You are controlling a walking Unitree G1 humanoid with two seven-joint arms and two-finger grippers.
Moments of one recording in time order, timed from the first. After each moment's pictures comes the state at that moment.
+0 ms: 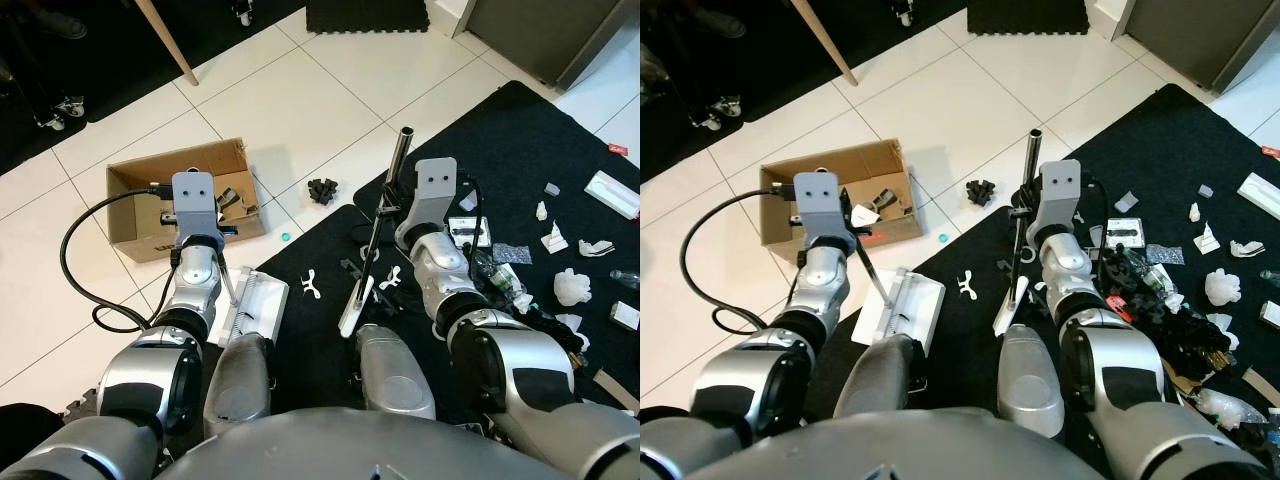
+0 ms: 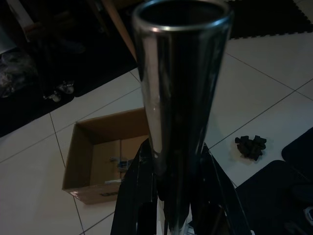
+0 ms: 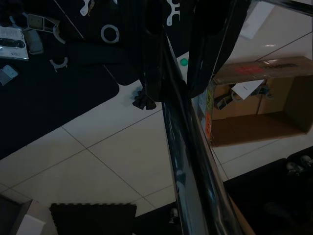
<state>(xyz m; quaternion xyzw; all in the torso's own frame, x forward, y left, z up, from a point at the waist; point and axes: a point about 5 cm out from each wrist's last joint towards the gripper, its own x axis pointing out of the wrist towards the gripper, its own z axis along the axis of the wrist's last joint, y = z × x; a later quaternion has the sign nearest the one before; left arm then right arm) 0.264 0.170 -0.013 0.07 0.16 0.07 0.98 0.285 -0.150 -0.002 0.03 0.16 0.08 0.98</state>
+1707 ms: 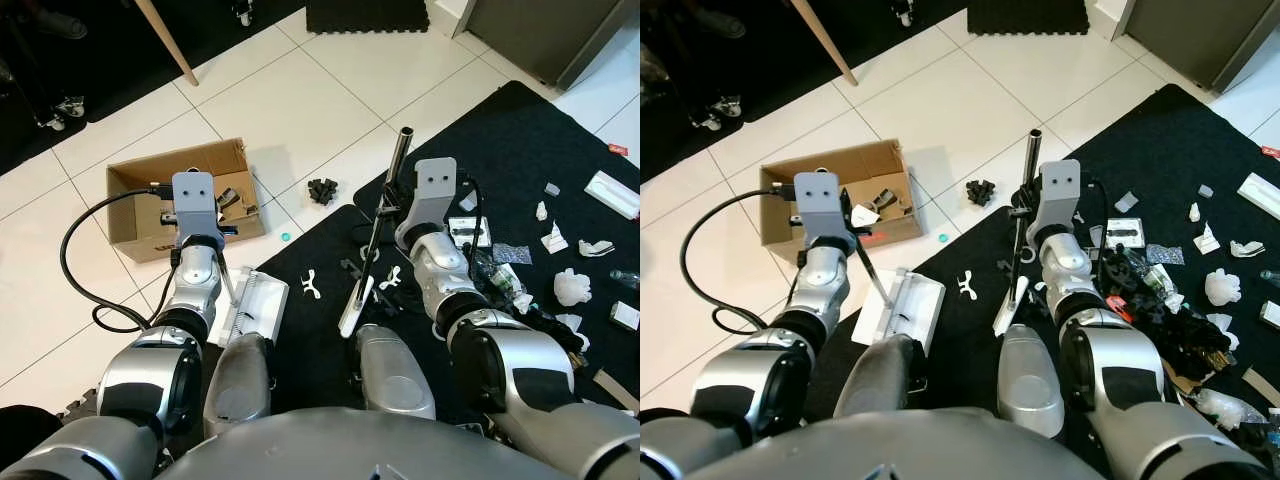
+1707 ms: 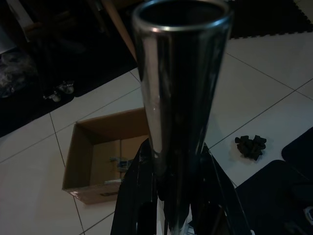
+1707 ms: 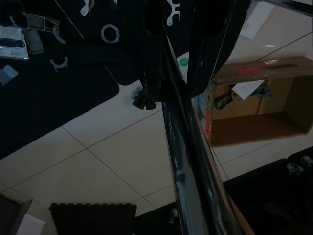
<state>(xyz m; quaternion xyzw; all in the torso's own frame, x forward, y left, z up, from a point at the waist) 0.264 0.170 -0.013 0.07 0.16 0.07 0.98 0.285 -0.150 -0.002 0.03 0.16 0.08 0.98</state>
